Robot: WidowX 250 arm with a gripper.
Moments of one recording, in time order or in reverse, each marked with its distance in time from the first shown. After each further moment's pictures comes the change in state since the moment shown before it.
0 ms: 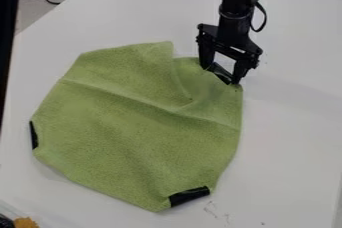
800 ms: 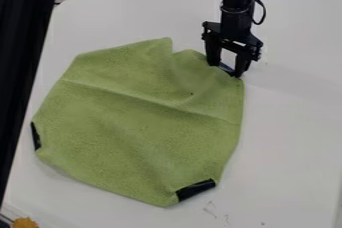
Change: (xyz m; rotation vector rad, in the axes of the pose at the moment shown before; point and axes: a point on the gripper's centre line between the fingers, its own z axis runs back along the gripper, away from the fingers) arm 0.027 0.008 -0.017 -0.086 0.012 -0.034
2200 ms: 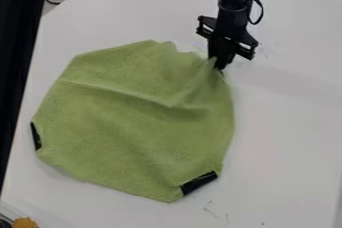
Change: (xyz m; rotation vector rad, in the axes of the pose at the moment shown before) arm -0.007 0.010 0.014 0.112 0.014 -0.015
